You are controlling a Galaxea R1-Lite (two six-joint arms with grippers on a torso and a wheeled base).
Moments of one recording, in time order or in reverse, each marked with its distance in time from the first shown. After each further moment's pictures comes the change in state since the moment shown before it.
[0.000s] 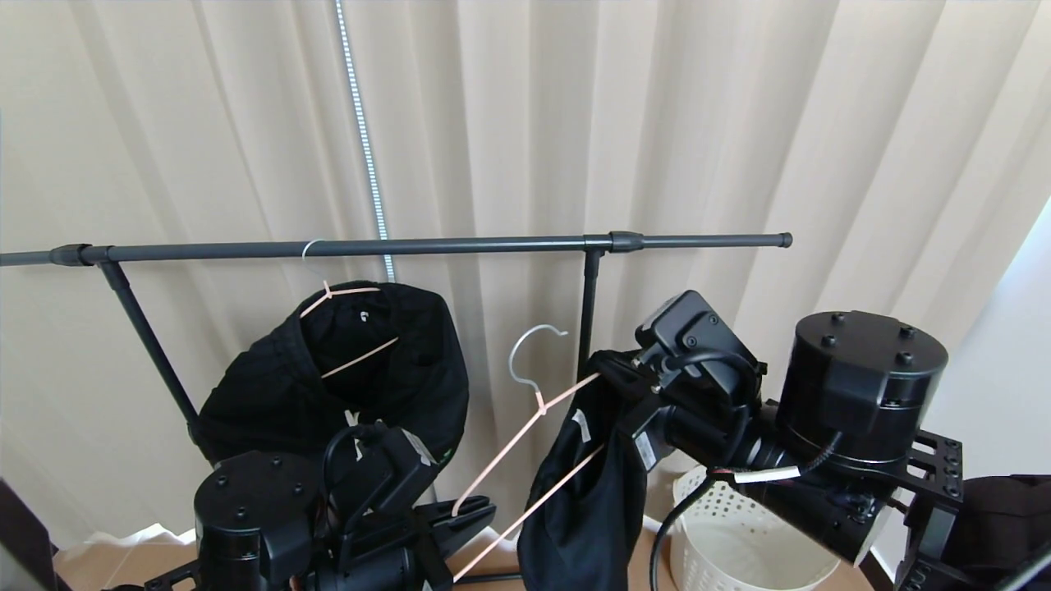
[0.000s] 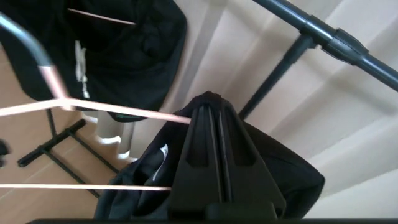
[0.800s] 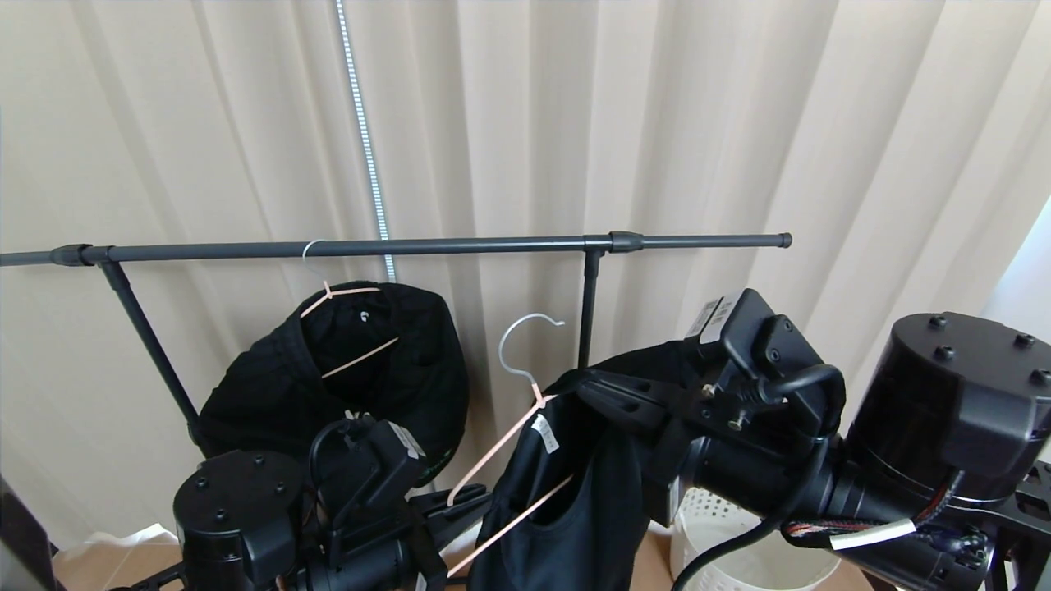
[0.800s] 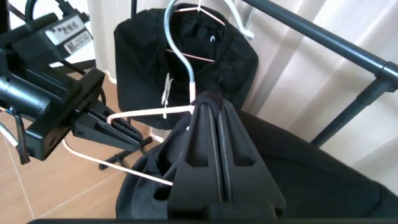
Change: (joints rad) left arm 0.015 0.002 0.020 -0.077 -0.002 0.000; right arm 0.065 -0.114 0.046 0.014 0.213 0.094
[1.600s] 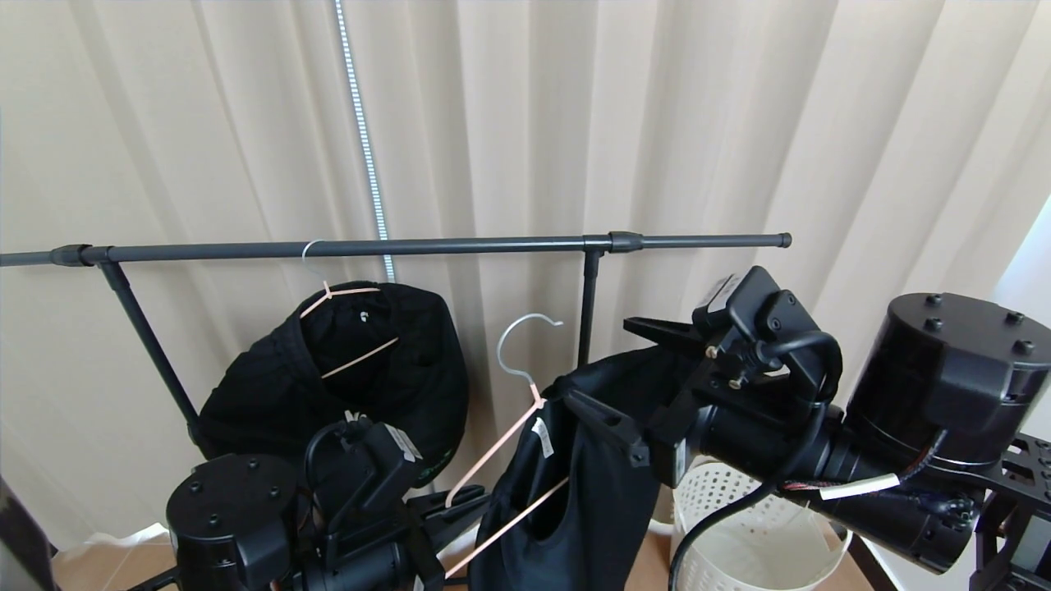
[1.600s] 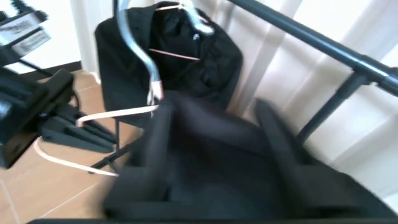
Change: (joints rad) left arm -0.001 0.001 0.014 -0.025 0.000 0.003; right arm -0.071 0.010 -0.017 -0.001 -0.011 -0.004
